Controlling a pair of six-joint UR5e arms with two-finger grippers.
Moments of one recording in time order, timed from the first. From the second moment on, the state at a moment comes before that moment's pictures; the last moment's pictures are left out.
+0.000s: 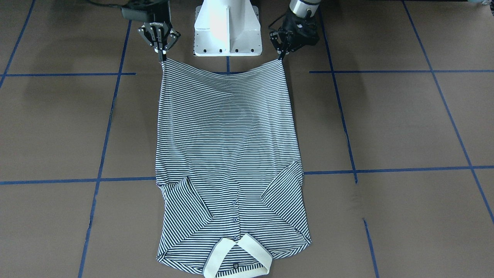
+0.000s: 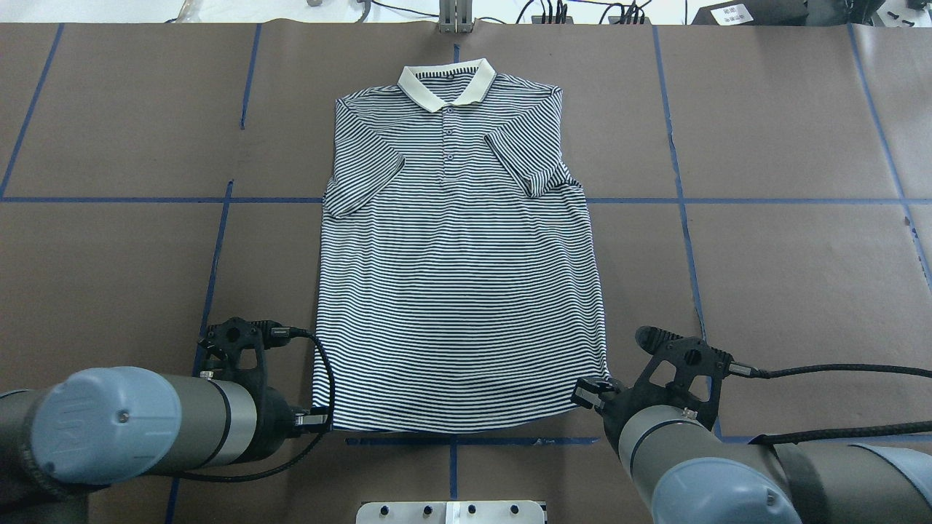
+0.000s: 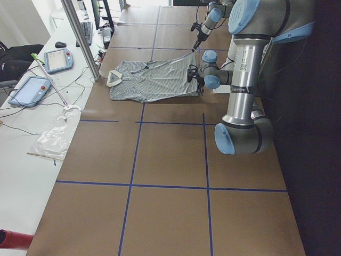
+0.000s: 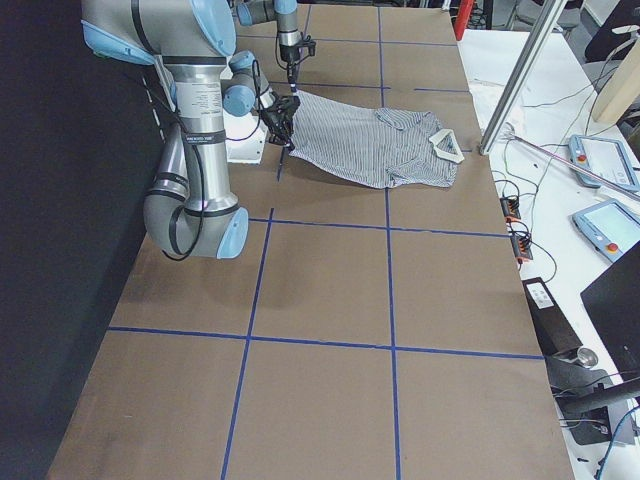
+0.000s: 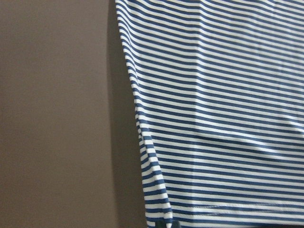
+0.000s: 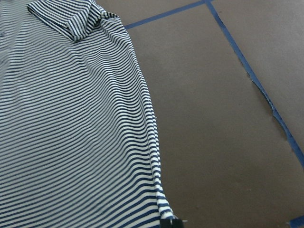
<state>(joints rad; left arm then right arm) -0.23 -1.79 -2.30 -1.62 -1.70 -1.48 0.07 -1.27 2.42 -1.99 1.24 1.89</state>
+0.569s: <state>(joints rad) -0.34 -1.99 -2.50 -1.22 -1.81 -1.41 0.14 -1.09 2.60 -2.32 1.35 1.87</state>
